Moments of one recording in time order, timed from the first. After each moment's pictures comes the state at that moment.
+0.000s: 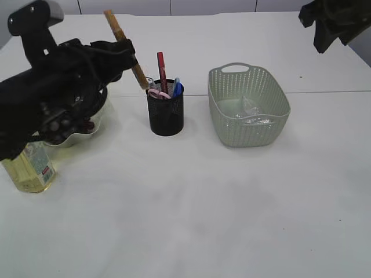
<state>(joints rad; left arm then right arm) -0.54 1.66 -0.78 -0.10 -0.77 -0.36 0.19 1.77 -1.80 -0.18 1.25 -0.05</state>
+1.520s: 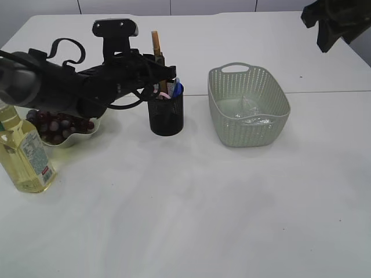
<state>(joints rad) -0.47 2.13 -1.32 -0.09 -0.52 -0.14 0.19 1.77 -1.80 -0.20 1.25 -0.05</state>
